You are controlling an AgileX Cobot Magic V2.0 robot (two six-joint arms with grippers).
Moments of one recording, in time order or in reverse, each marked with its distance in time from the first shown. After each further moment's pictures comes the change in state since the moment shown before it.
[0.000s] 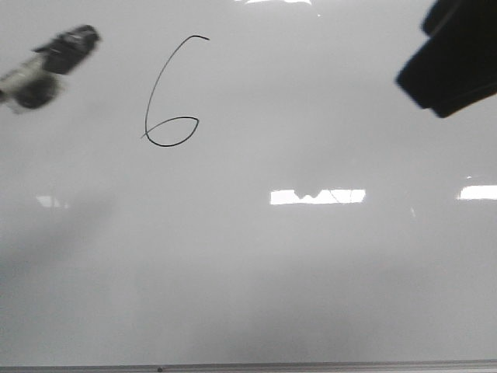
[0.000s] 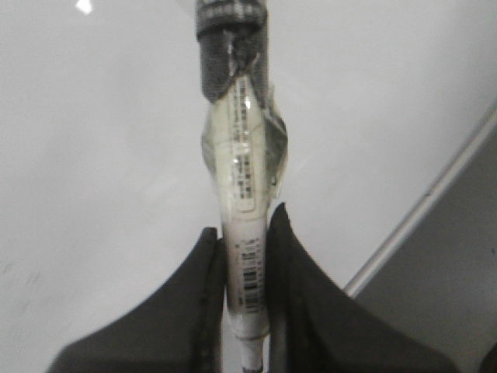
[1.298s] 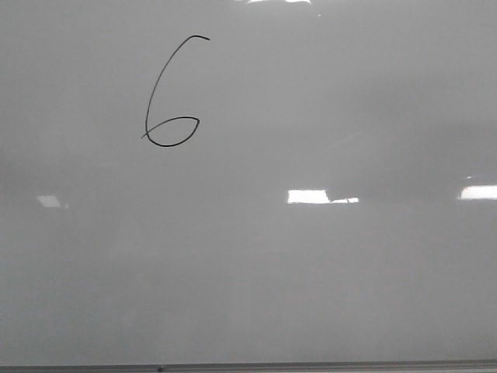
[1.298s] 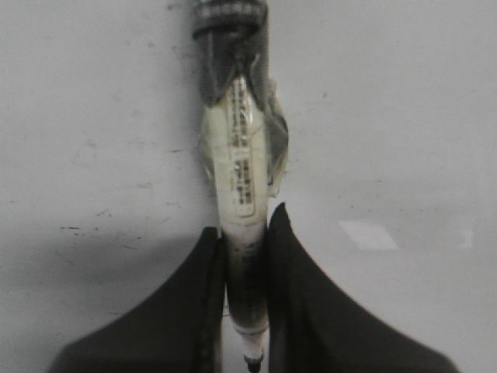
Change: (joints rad) left arm 0.590 0.428 0.123 -0.209 -0.685 -0.163; right arm -0.249 -0.360 0.213 0.008 -0.049 0.159
